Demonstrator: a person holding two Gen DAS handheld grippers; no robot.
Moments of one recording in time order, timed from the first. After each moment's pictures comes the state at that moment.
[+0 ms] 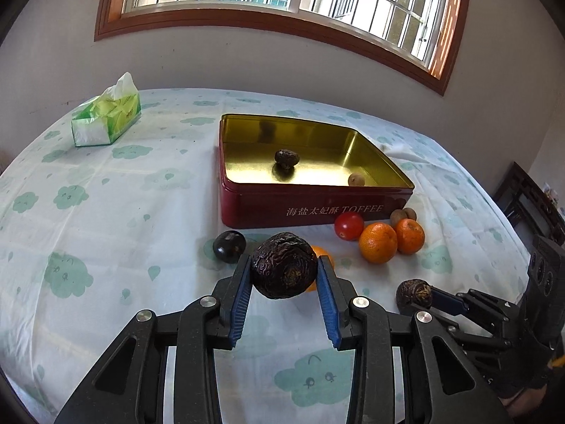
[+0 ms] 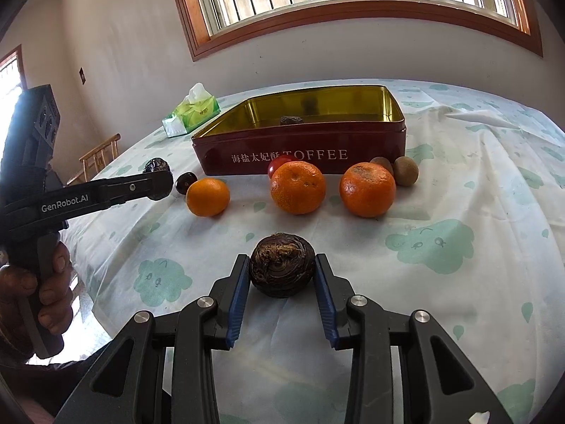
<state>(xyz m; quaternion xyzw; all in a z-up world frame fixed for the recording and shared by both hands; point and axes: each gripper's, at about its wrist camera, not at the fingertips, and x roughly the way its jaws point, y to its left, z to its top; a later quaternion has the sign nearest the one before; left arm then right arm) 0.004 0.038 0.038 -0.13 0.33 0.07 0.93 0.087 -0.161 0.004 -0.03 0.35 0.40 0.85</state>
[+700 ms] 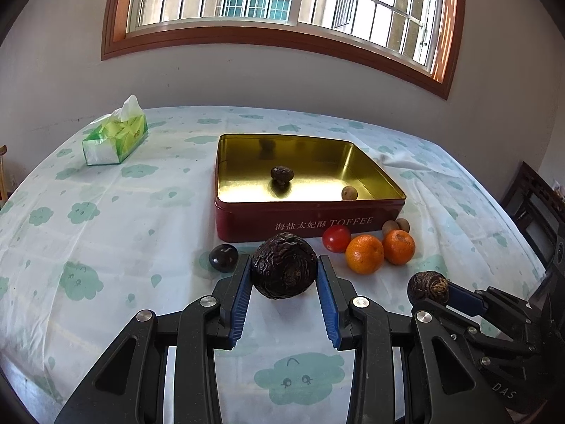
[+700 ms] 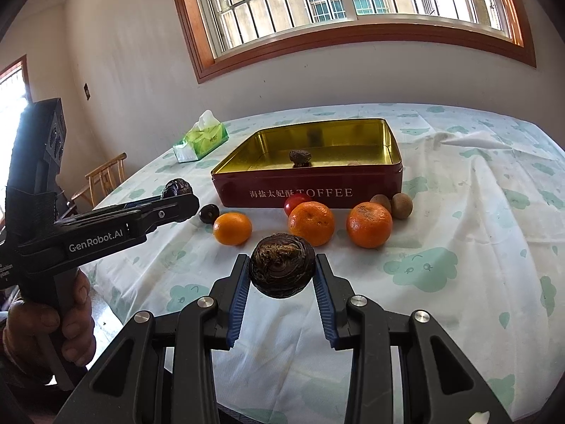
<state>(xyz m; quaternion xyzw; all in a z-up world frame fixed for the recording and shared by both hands) 0.000 0.015 0.056 -0.12 0.32 0.10 0.94 0.073 -0.169 0.039 -0.01 0.32 0.40 0.86</state>
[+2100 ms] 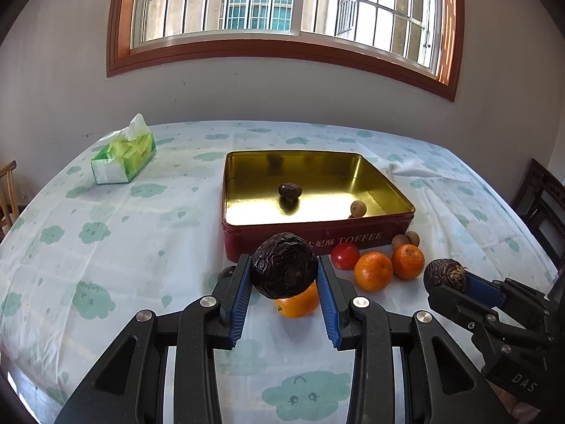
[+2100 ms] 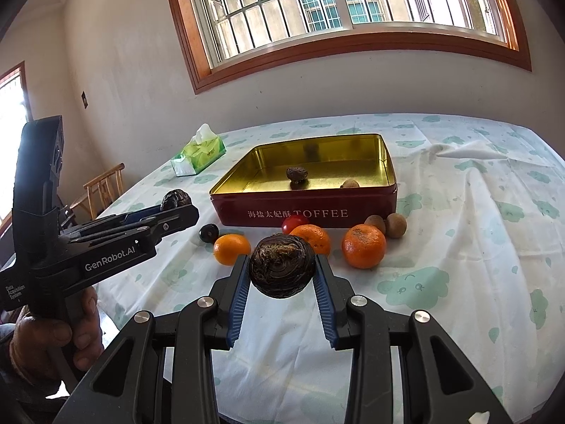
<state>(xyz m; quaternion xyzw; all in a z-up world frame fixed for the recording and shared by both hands) 0.011 0.013 0.067 -0.09 0.30 0.12 0.94 0.080 -0.167 0.055 0.00 0.31 0.38 0.87</state>
